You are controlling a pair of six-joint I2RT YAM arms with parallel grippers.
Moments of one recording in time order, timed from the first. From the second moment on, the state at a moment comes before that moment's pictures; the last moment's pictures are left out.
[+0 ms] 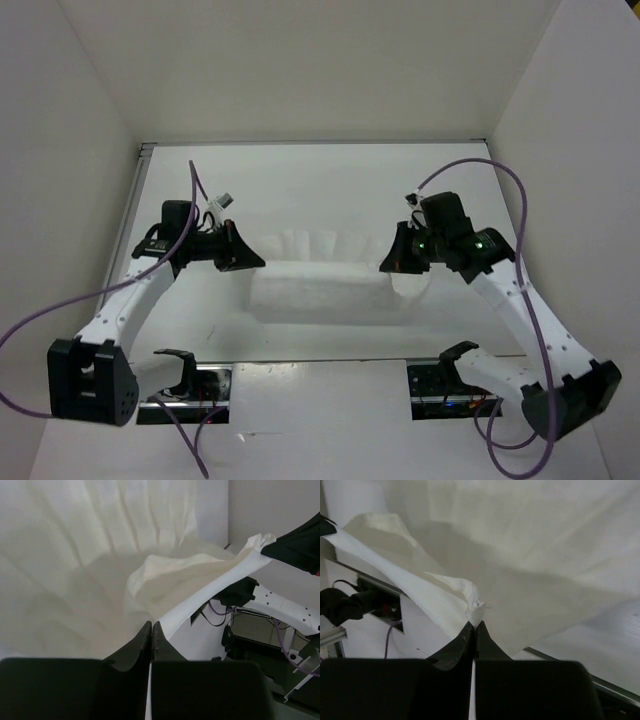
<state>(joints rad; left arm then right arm) -0.07 1.19 0.81 -0.48 0.88 -0.47 0.41 1.07 1.08 -0.92 -0.28 0.50</state>
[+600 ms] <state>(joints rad) -0.06 1.76 1.81 -0.54 0.82 -0.40 0.25 1.58 1.86 -0.82 -0.06 0.41</state>
